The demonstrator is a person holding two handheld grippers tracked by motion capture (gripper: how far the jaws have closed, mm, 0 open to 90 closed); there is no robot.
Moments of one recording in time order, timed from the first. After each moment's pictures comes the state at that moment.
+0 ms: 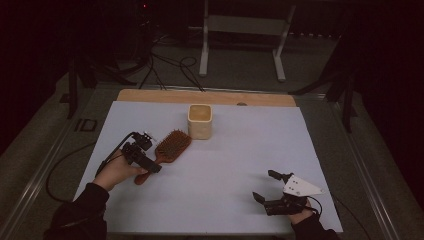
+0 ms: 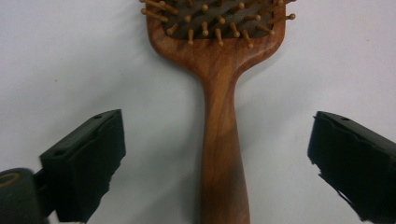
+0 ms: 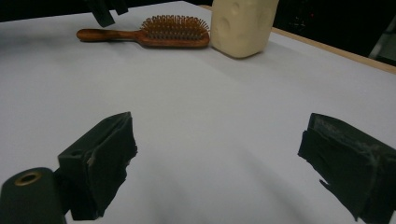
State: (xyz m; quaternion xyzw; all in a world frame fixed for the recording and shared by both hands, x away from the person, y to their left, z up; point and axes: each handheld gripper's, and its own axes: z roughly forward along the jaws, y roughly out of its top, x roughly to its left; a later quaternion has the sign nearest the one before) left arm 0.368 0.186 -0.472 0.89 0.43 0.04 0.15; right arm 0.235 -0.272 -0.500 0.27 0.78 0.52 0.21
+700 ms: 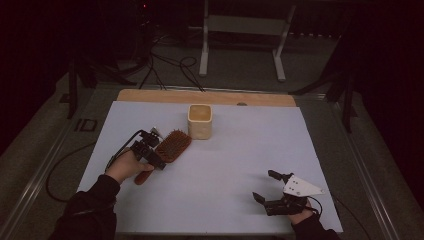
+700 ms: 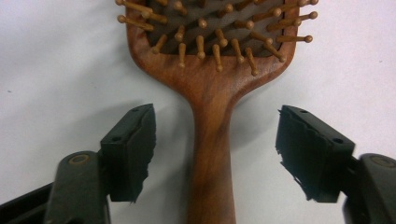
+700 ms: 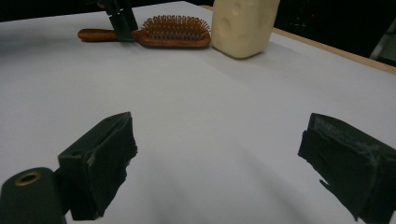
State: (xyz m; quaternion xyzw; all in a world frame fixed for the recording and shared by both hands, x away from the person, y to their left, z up) left arm 0.389 0.172 -0.486 0.88 0.46 -0.01 0.12; right arm 0.235 -0.272 -0.500 0.27 0.78 0.52 0.20
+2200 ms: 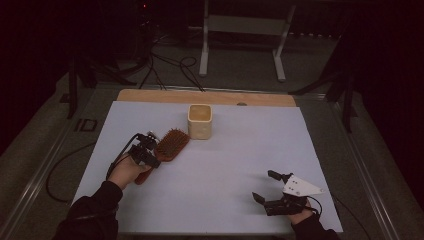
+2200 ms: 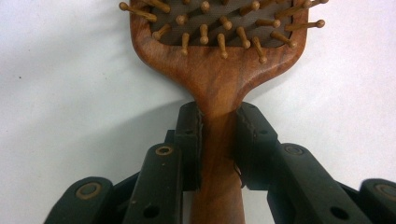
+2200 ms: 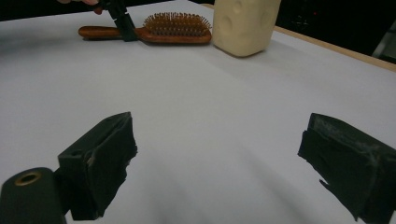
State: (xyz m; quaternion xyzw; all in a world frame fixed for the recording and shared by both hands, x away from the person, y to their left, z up) left arm 0.376 0.180 -0.492 0.86 0.48 0.02 0.15; right arm 0.235 -0.272 -0.501 0.27 0.78 0.52 0.20
